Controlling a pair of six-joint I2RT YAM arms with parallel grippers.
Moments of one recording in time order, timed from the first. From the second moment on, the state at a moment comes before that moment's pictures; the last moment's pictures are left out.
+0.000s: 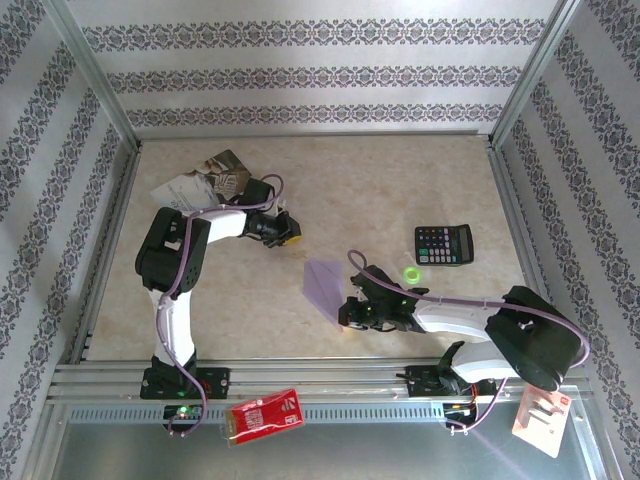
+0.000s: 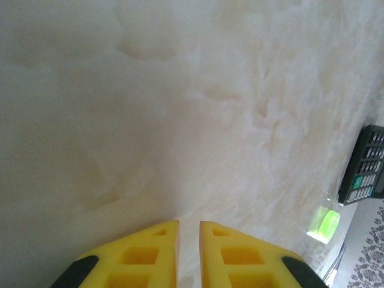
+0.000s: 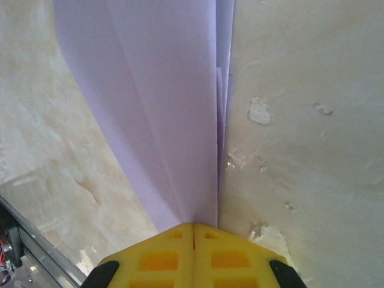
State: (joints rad) left arm -0.30 2.02 1.21 -0.22 0.61 -0.72; right arm 0.83 1.33 0.40 -0.06 -0.33 0.95
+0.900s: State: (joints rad) left arm -0.37 1.63 0.81 -0.09 0.65 -0.82; right arm 0.76 1.37 0.52 -0.14 -0.24 0.72
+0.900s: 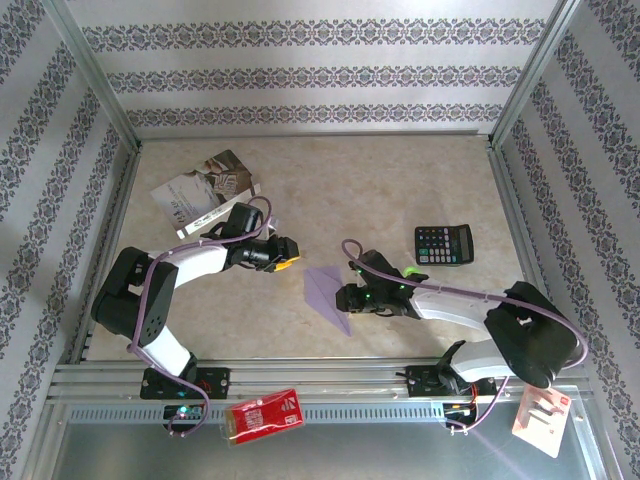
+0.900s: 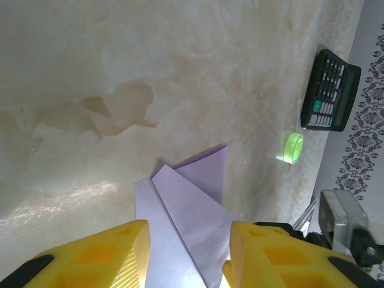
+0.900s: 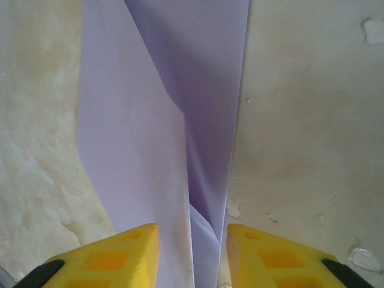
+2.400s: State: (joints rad) left arm -0.37 1.67 0.78 -0.03 0.66 -0.85; right arm 0.78 1.44 0.51 -0.05 -0.28 0.71
